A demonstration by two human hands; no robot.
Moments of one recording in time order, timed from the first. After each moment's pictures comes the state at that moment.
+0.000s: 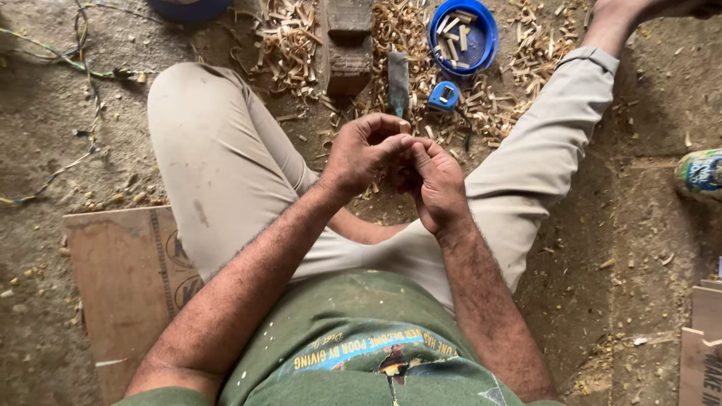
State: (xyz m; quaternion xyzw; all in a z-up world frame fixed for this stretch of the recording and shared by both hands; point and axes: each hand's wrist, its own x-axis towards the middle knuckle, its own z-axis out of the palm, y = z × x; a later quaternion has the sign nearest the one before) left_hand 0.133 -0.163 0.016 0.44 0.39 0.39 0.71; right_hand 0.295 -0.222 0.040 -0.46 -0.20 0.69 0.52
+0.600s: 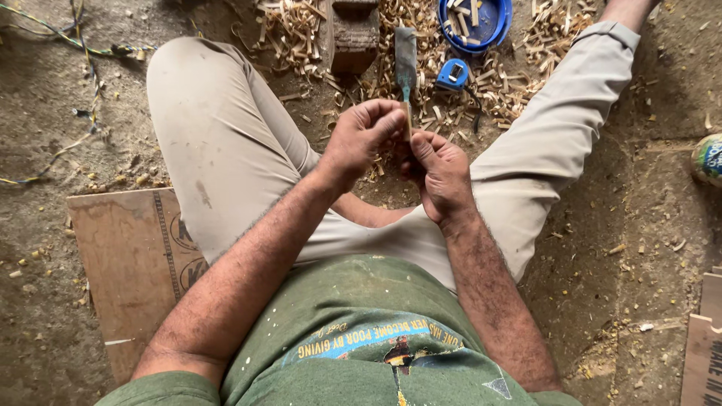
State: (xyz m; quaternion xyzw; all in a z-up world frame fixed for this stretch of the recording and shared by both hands) left_hand 0.128 -0.174 -0.001 0.33 0.35 0.41 0.78; right_hand 0.295 -0.236 0.033 -0.50 -0.23 0.68 0.50
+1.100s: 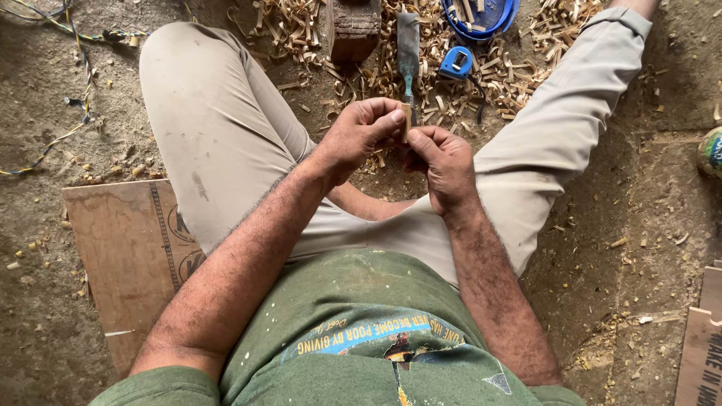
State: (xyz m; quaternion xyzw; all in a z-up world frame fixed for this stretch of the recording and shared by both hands) left_hand 0.117 -0.172 0.001 0.36 0.30 0.34 0.82; right_hand 0.302 -0.236 0.031 -0.55 -0.32 0.63 0.46
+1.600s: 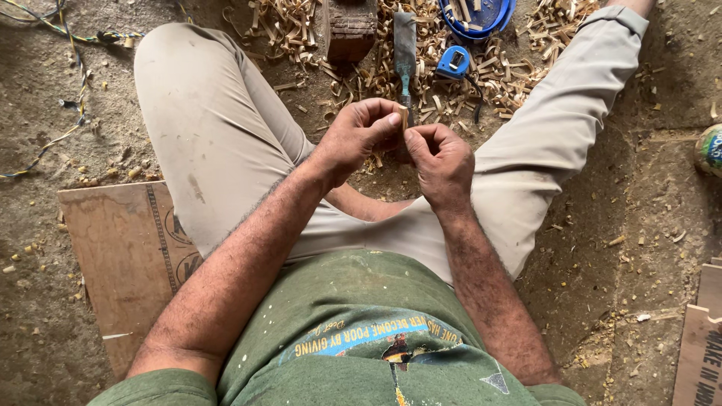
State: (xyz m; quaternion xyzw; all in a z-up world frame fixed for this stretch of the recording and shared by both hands) left_hand 0.118 -0.174 -0.002 0.33 0.32 0.33 0.82; right_hand 0.291 -0.239 0.038 -0.64 -0.48 0.44 0.42
